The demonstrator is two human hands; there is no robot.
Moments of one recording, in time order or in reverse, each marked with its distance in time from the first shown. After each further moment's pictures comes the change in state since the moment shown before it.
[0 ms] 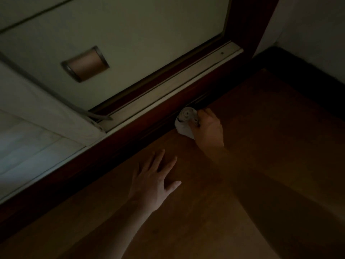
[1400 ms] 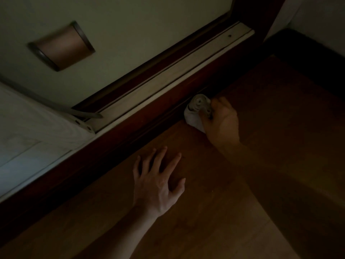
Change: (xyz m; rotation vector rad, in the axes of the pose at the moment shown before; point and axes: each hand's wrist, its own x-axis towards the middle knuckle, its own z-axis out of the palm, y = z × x) left_hand 0.016 0.000 0.026 -0.038 0.315 0.047; right_hand 0.012 0.021 0.000 -0.025 0.081 -0.045
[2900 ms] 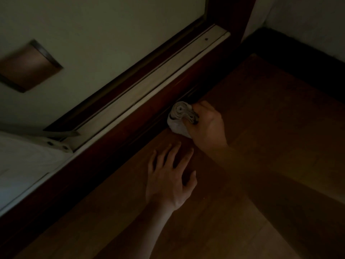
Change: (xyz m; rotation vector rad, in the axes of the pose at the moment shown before) left_hand 0.047 0.045 0.014 -0.006 0.053 0.101; right_hand 0.002 0.006 0.001 0.114 0.035 -0.088
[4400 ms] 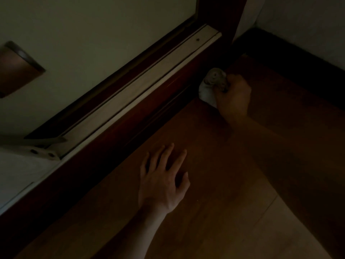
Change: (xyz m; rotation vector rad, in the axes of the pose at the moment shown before) left_hand 0.001 -0.001 -0.003 0.016 -0.048 0.004; right_hand 0.072 0.069 -0.045 -0.153 0.199 0.358
